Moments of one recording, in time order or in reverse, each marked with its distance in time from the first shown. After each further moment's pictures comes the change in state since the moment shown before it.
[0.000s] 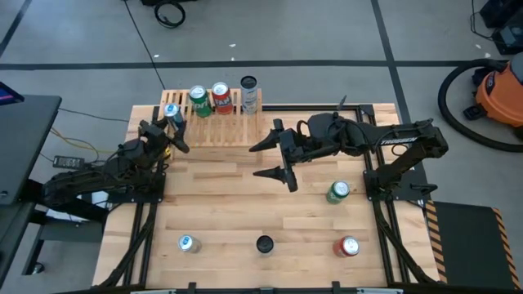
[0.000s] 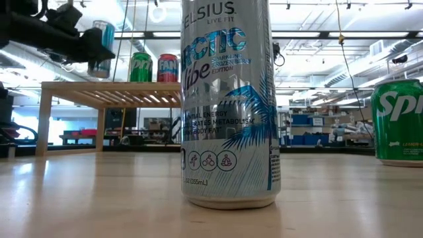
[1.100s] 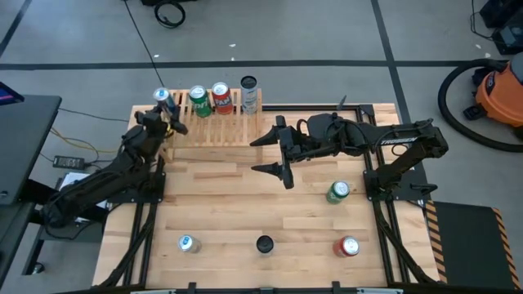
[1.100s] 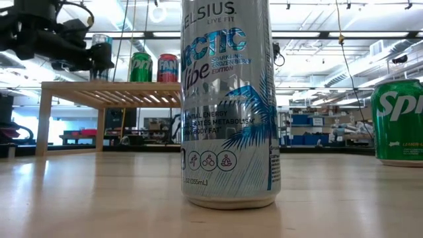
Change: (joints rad) left arm 0.456 0.200 -0.012 0.200 0.271 -0.079; right arm 0.000 0.000 0.000 -0.016 0.091 0.000
